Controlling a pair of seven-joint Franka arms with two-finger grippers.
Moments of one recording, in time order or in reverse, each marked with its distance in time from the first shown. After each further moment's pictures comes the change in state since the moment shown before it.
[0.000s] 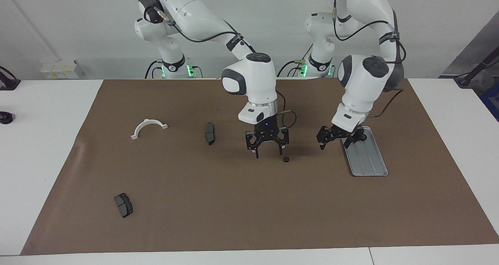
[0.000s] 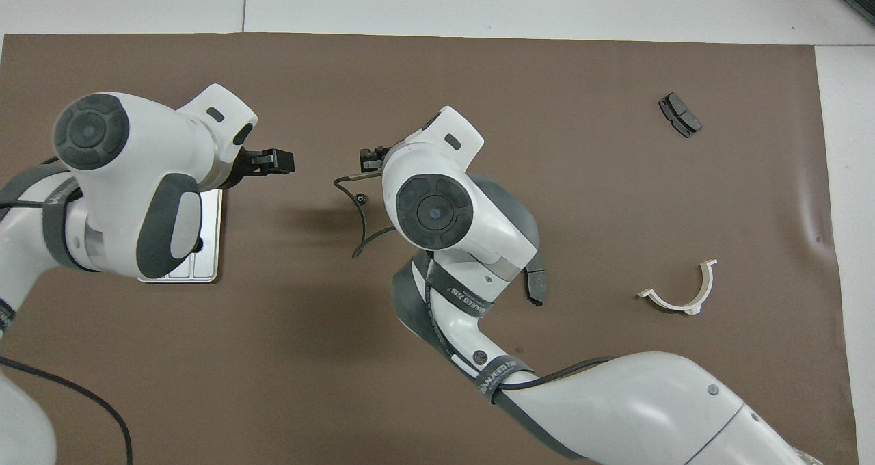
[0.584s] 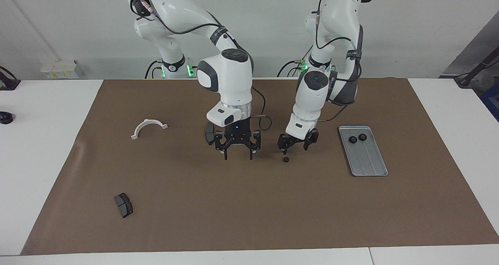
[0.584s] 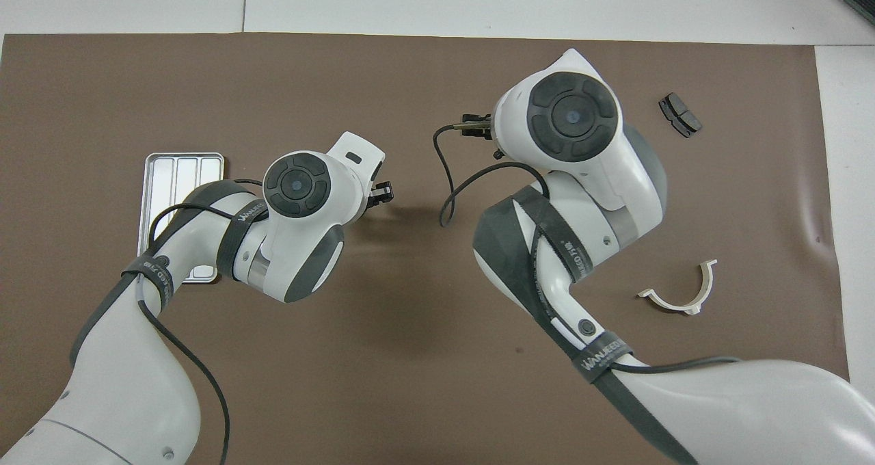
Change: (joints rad) left arm -0.216 0.145 0.000 -0.002 0.098 0.122 -0.408; right arm -0.172 -0.141 0.001 0.000 0.156 -0.297 -0.211
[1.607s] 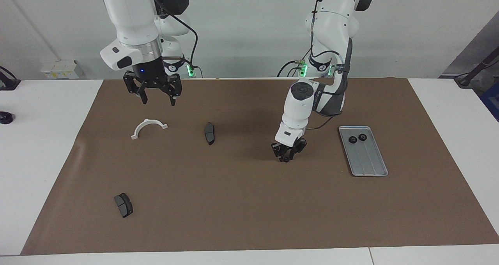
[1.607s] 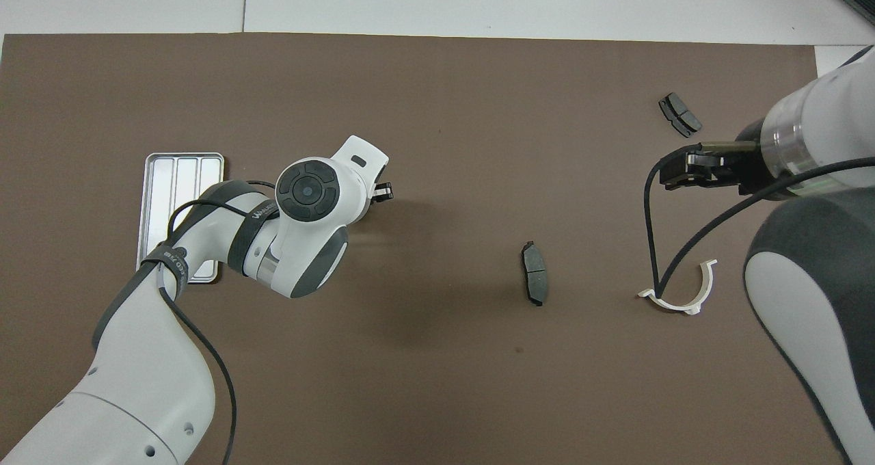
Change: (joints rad) left arm 0.000 0.050 0.009 0.000 0.059 0.067 -0.004; right arm -0.275 -0.355 0.001 -0.056 0.207 -0.505 -0.317
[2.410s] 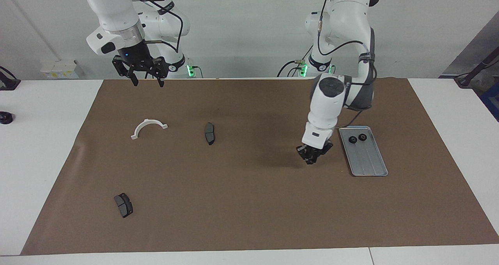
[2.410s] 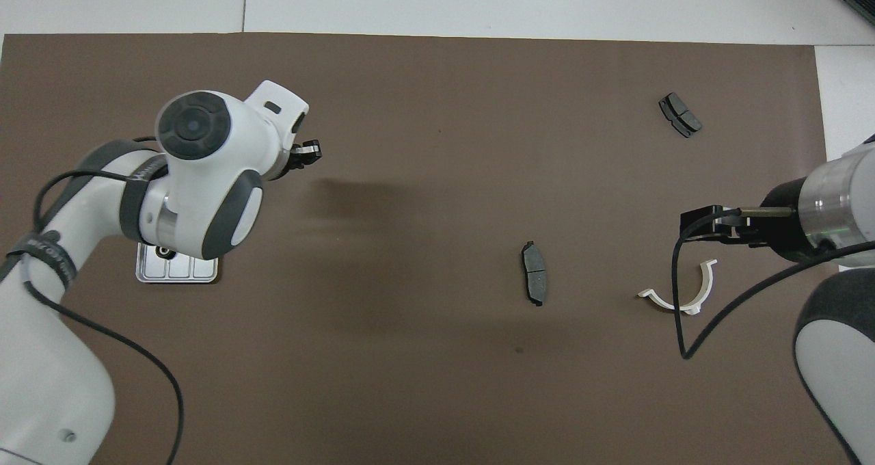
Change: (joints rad) left arm 0.198 -0.104 0.010 0.103 -0.058 -0.215 0.234; right arm -0.076 -0.193 0.003 -0.271 0.123 0.072 -0.089
